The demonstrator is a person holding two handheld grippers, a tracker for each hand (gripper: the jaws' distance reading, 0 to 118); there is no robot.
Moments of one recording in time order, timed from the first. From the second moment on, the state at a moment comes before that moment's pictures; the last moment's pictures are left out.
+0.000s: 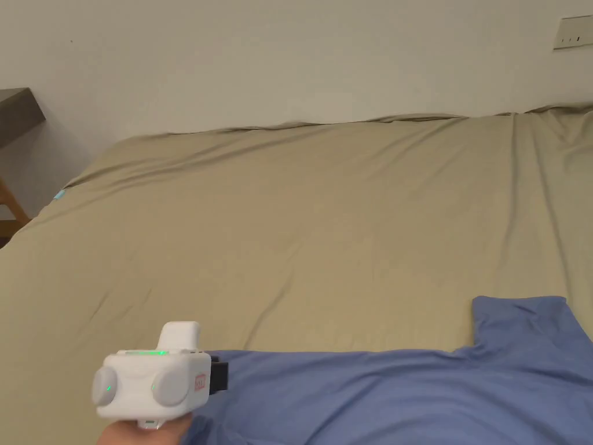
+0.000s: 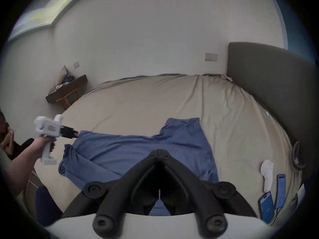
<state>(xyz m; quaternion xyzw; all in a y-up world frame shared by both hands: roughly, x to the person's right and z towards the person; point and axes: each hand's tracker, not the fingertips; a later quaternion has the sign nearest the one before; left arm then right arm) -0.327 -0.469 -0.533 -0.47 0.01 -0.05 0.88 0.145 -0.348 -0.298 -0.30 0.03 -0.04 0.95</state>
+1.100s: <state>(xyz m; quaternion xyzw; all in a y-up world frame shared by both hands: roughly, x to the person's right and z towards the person) -0.317 -0.404 -0.522 -0.43 -0.04 0.00 0.90 0.272 -0.490 -0.562 -0.56 0.01 -0.04 0.83</state>
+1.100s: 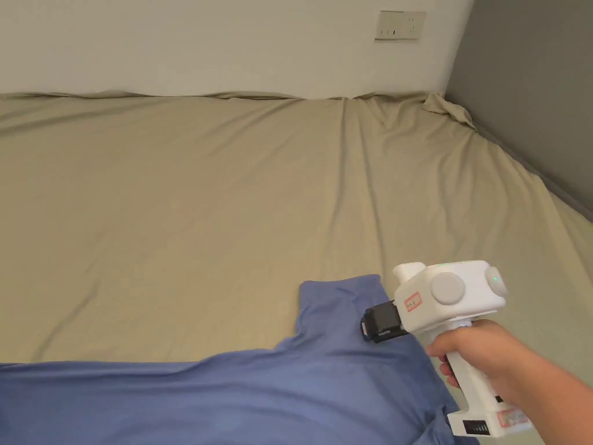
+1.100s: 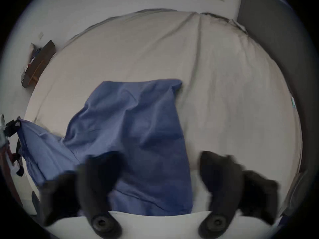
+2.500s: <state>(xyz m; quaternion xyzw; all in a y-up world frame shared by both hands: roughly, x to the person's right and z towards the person) -0.367 -0.485 -0.365 -0.55 -0.09 -0.04 0.83 0.265 -0.484 -0.318 -0.63 0.07 0.00 0.77</state>
